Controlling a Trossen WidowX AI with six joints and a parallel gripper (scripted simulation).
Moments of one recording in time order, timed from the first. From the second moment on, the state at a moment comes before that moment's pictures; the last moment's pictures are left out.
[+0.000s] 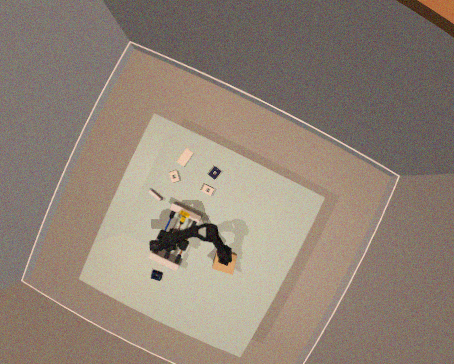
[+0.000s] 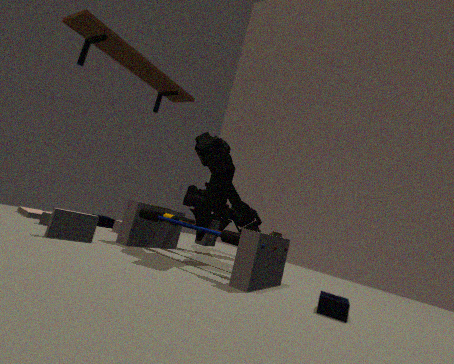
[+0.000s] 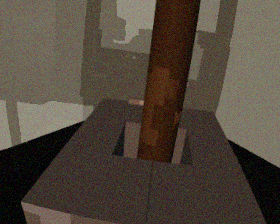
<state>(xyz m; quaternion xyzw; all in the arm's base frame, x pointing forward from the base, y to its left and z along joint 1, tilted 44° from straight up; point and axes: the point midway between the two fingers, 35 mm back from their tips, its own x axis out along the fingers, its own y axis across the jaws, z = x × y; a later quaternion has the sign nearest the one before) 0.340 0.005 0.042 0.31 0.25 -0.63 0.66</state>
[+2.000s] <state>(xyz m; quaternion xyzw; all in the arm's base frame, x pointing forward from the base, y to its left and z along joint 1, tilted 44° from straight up) 0.308 0.078 0.116 0.34 0.21 -0.55 0.73</state>
